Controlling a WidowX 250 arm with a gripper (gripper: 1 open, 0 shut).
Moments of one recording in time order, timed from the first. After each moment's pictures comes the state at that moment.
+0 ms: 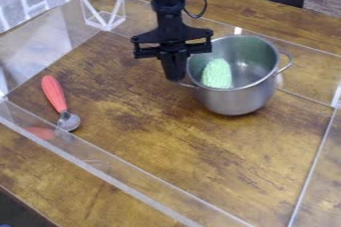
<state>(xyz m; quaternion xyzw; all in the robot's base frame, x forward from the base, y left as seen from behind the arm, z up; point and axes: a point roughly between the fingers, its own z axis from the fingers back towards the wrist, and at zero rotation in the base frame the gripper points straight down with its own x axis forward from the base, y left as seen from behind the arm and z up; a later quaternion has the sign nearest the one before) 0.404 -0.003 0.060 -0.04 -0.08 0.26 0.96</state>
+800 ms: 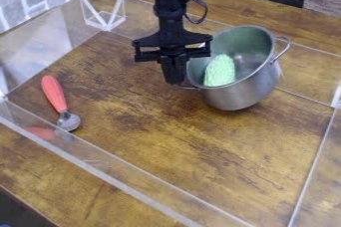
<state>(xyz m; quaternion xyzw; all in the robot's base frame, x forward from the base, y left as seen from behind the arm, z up) 0.409 0.003 0.050 -0.02 -0.07 0.28 0.96</state>
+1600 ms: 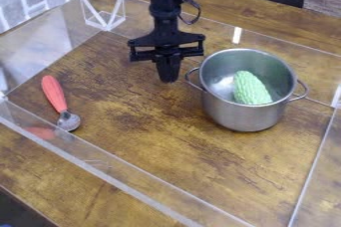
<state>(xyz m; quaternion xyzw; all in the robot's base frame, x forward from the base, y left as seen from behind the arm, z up) 0.417 0.017 0.045 -0.01 -0.06 0.31 0.95</state>
